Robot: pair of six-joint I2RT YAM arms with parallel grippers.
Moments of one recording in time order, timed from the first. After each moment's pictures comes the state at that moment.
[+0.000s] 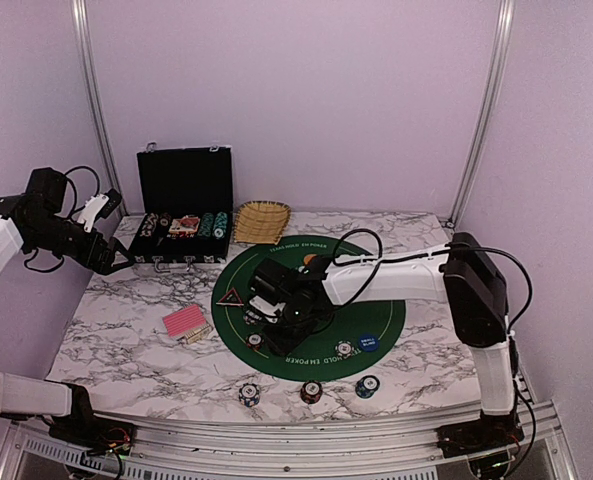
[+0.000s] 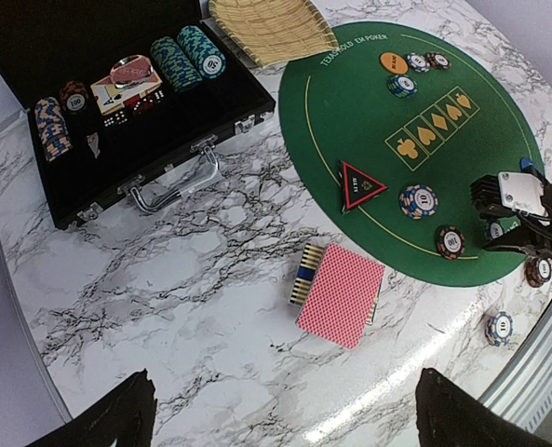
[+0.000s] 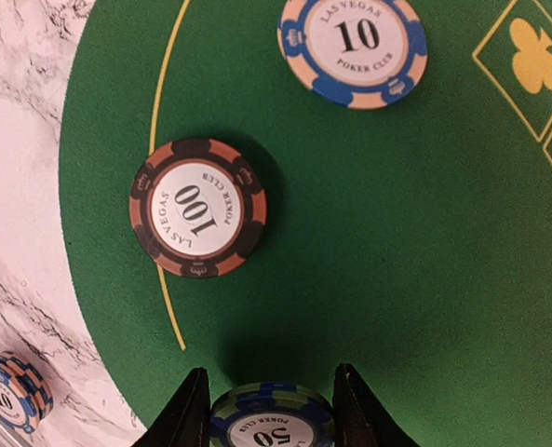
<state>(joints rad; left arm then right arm) 0.04 1.15 1.20 -1.03 0.45 0.41 1.07 2.14 1.64 -0.76 0.02 0.22</state>
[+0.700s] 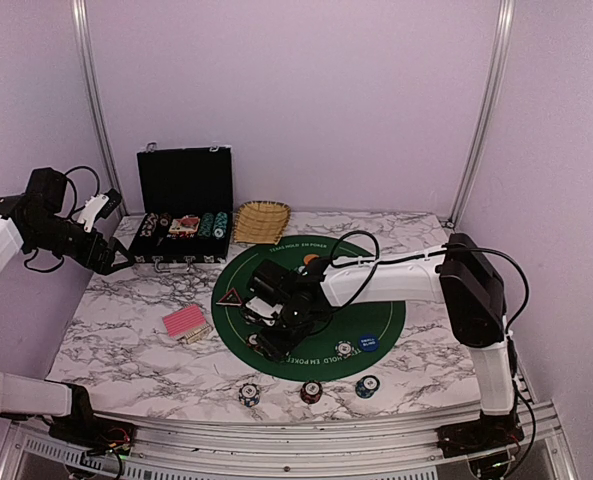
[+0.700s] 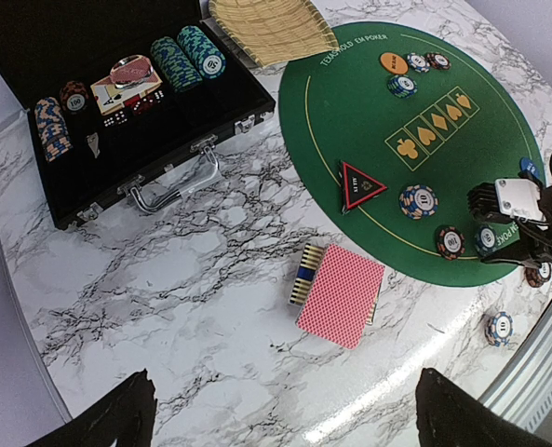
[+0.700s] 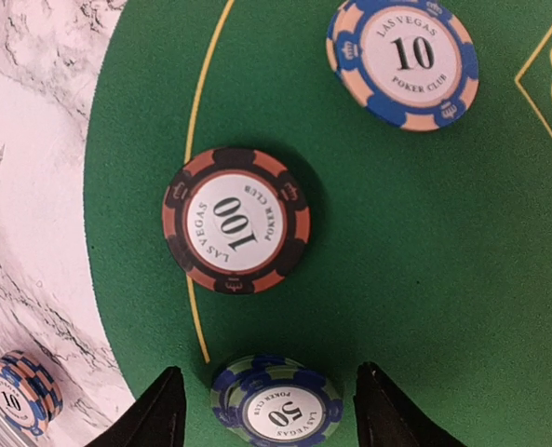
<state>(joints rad) 0.04 1.15 1.20 -1.03 0.45 0.41 1.07 2.15 1.64 -0.73 -0.03 0.19</state>
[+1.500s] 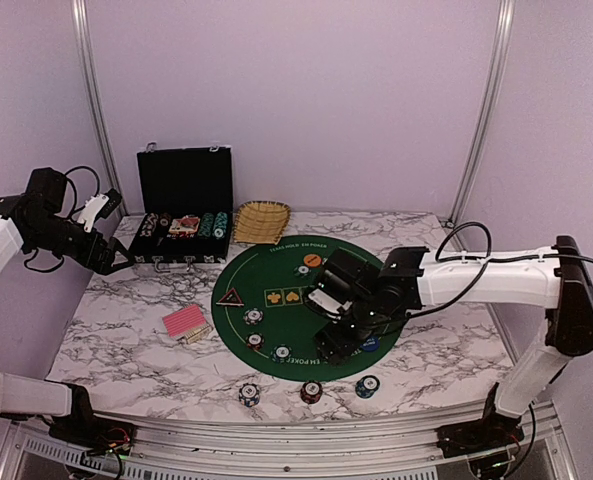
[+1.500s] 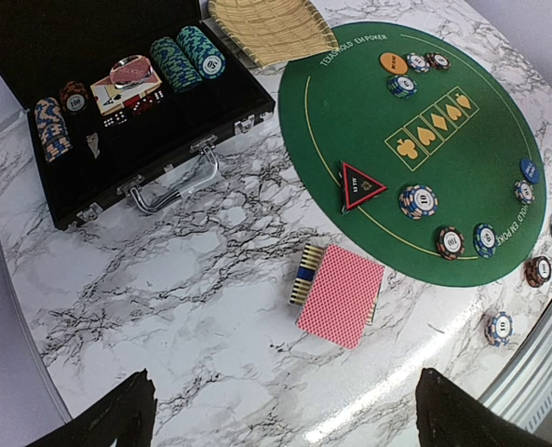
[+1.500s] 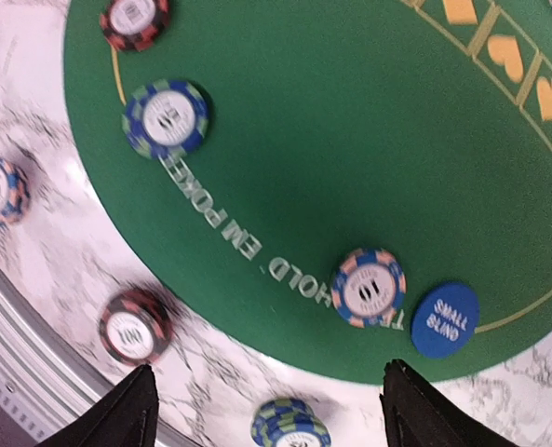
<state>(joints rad) 0.04 1.15 1.20 -1.03 0.45 0.41 1.04 1.65 1.23 -0.81 0.07 0.28</state>
